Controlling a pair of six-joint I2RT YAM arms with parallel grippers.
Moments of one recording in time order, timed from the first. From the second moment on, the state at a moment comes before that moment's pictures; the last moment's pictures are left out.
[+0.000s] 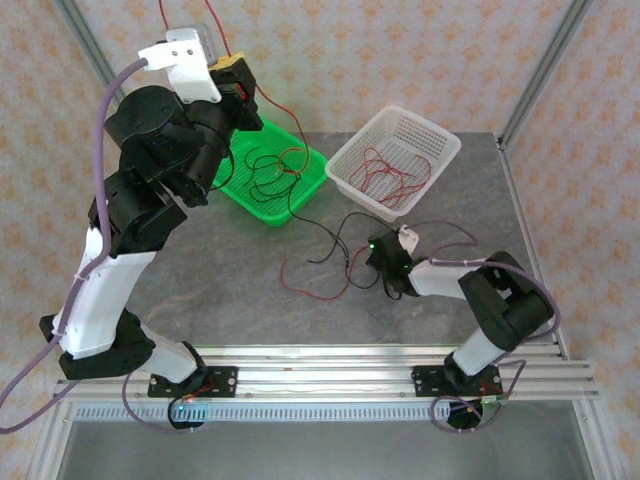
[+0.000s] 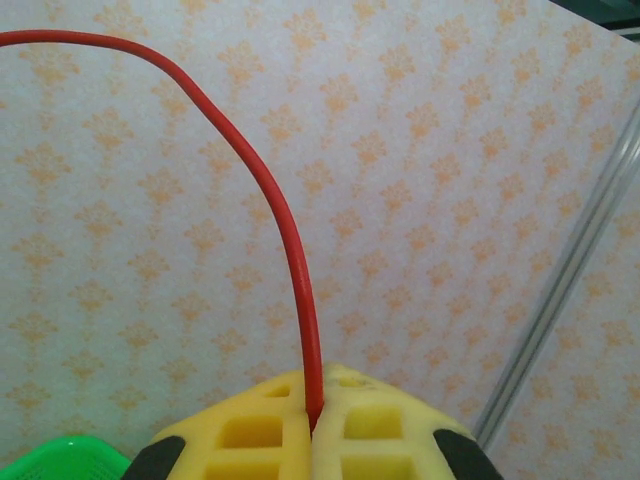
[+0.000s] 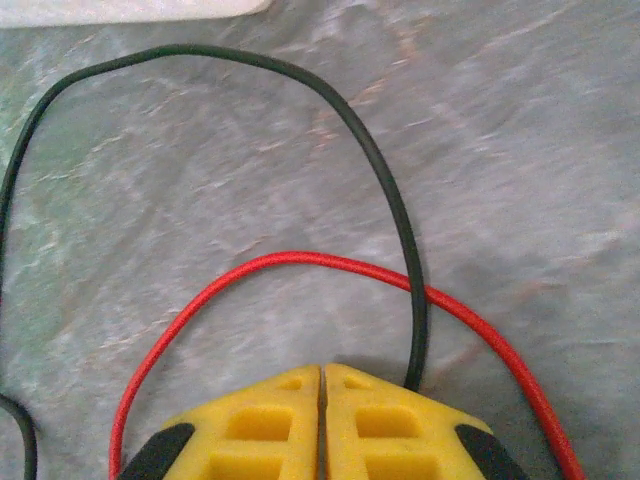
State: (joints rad) left arm -0.78 1.45 2.27 -0.64 -0.62 -0.19; right arm 0.57 1.57 0.59 0.05 0.33 1.01
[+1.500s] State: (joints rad) left arm -0.78 1.30 1.86 -0.51 -0.49 -0.40; right arm 0.94 1.37 0.76 0.72 0.27 0.77
